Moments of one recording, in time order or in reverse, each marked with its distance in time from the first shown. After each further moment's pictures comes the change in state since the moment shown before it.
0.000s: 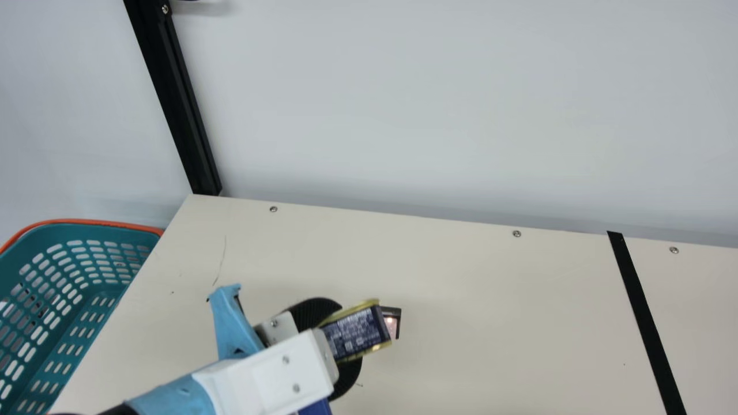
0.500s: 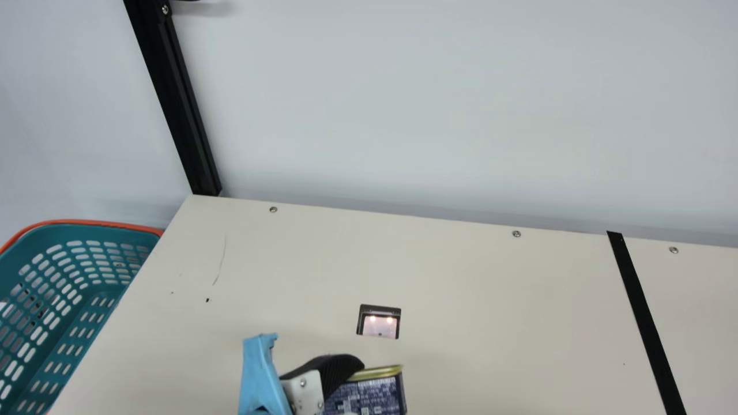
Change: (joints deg) left arm -10.9 -1.2 -0.6 -28.2 7.7 31.2; right arm 0.0 0.0 0.0 0.0 0.0 0.0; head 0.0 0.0
